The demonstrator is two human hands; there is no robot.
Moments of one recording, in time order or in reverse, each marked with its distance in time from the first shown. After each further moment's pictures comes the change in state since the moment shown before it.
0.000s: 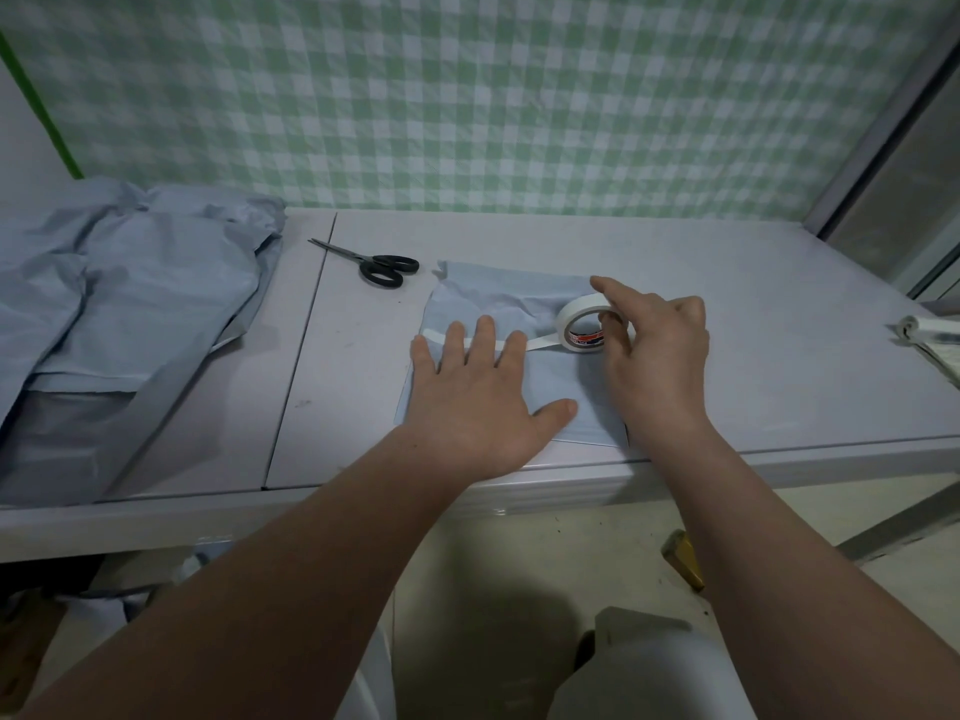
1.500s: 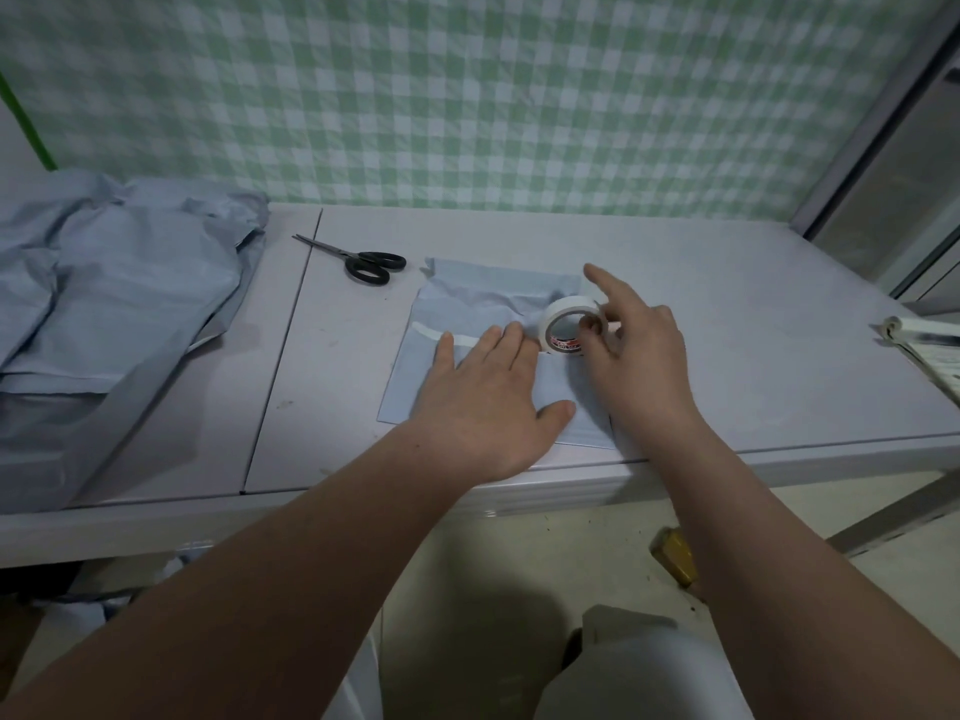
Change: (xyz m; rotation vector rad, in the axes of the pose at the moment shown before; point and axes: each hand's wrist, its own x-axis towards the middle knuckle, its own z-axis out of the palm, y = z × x) left_hand 0.000 0.010 -0.006 -0.040 -0.012 0.150; right_hand 0.004 0.003 -0.005 -0.008 -0.228 0.039
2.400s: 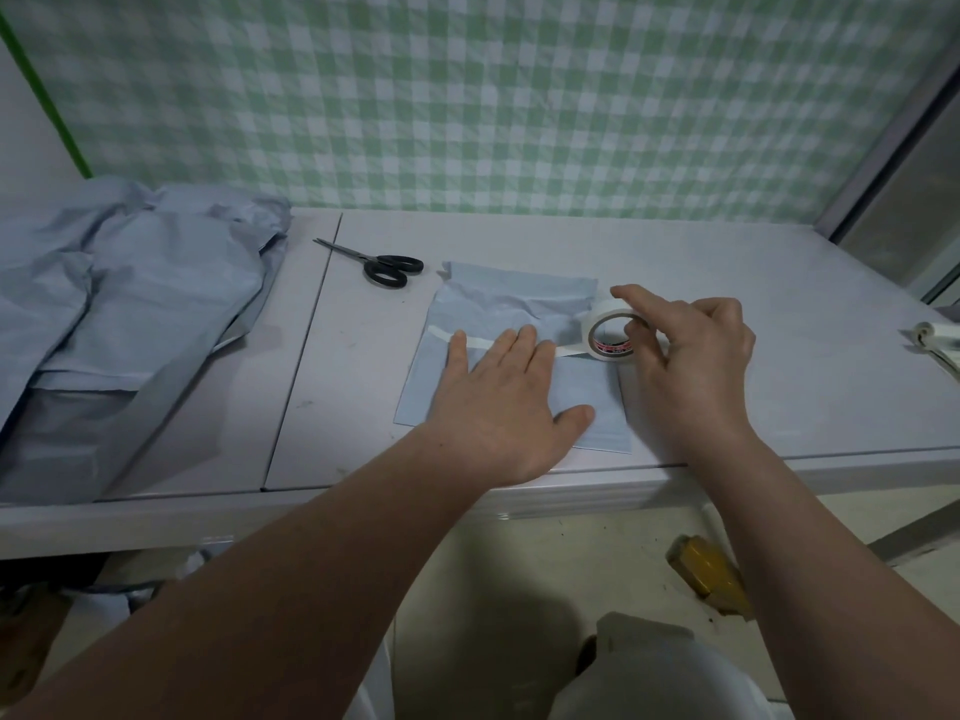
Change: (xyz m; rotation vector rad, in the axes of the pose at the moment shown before) left_hand -0.002 0.003 -0.004 0.021 -0.039 -0.025; right_hand -0.009 0.001 -0.016 -0.049 0.210 -0.071
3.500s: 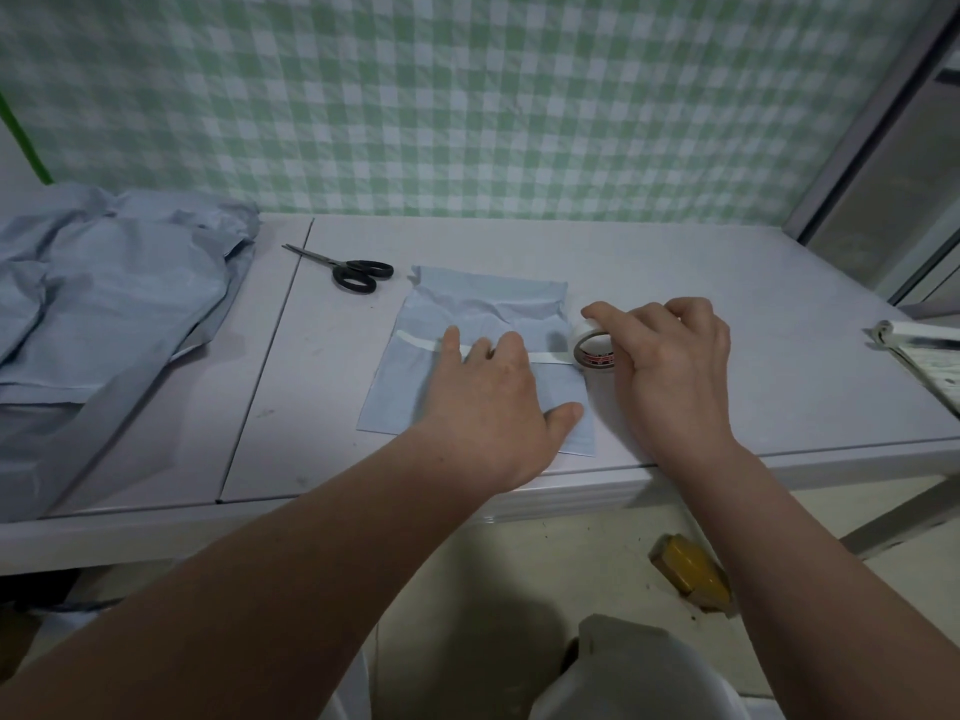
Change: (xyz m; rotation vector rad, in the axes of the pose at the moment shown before) left_hand 0.002 0.024 -0.011 0.142 0.073 -0.015; right_hand 0.002 0.026 0.000 -0.308 0.128 -0.314
